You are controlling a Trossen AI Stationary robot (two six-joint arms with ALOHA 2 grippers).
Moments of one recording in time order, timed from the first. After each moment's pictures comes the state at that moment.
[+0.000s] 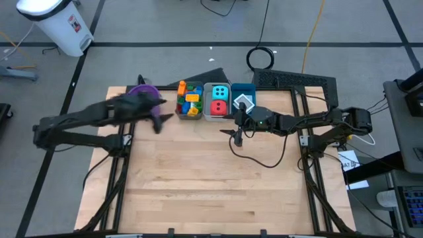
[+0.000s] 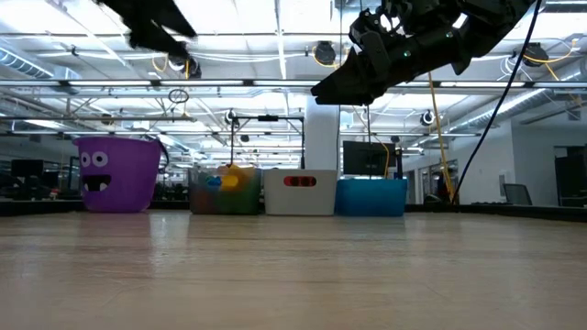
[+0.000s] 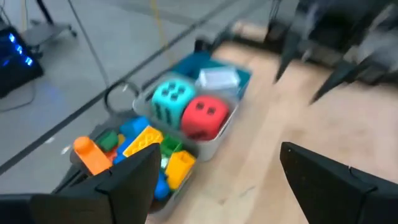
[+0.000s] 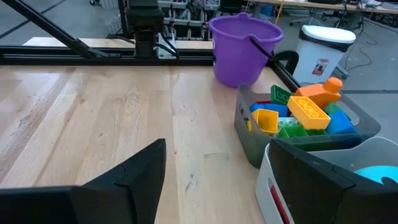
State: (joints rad) left arm 0.20 0.83 0.92 -0.55 -0.26 -0.15; right arm -0.16 1.40 0.73 0.40 0.00 -0.07
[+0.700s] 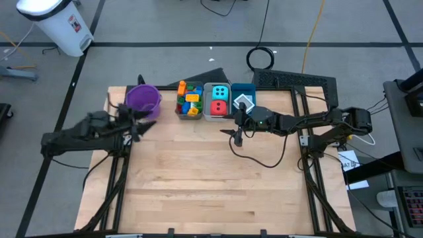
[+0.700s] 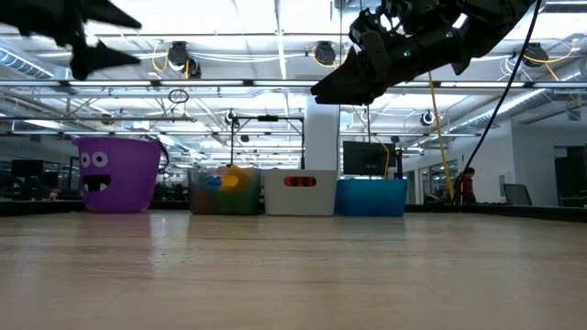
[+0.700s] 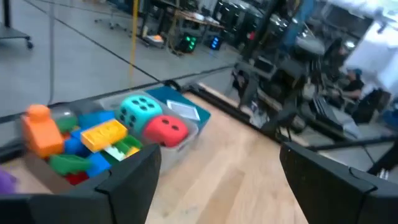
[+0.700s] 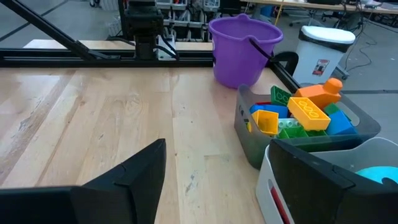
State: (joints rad) left arm 0.11 0.20 0.47 -0.37 -0.26 -0.42; right arm -0.16 1.40 0.73 0.41 0.00 -0.07
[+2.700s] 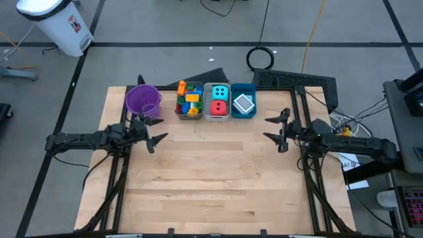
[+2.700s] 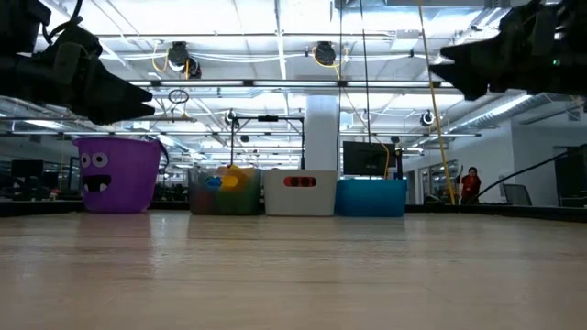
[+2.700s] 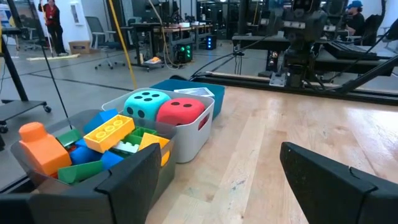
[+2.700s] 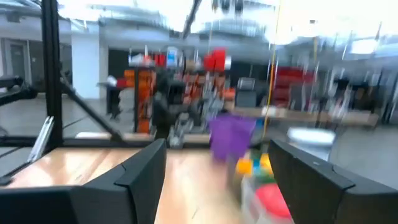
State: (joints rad) left arm 0.03 0.11 0.04 0.00 -0.31 -0.03; right arm -0.22 0.30 0.02 0.51 -0.10 -0.04
